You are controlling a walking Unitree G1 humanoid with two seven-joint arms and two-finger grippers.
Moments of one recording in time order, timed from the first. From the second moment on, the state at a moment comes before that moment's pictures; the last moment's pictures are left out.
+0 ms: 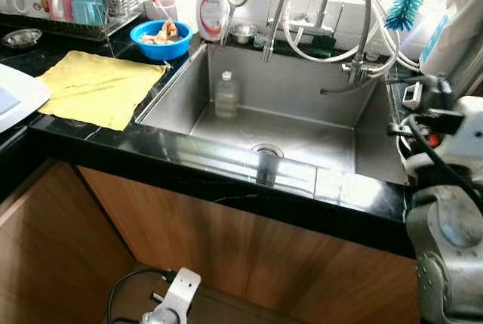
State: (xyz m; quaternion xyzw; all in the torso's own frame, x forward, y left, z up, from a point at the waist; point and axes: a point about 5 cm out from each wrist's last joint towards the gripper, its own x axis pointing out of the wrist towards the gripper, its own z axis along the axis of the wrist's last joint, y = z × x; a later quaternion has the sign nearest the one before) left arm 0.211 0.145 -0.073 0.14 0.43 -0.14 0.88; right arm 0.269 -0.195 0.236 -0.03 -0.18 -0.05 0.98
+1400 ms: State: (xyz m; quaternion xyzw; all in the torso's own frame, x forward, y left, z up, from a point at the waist) left arm 0.205 0.145 -0.076 0.14 0.43 -0.14 0.88; right arm 0.360 -0.196 0.153 0.01 0.02 0.05 1.00
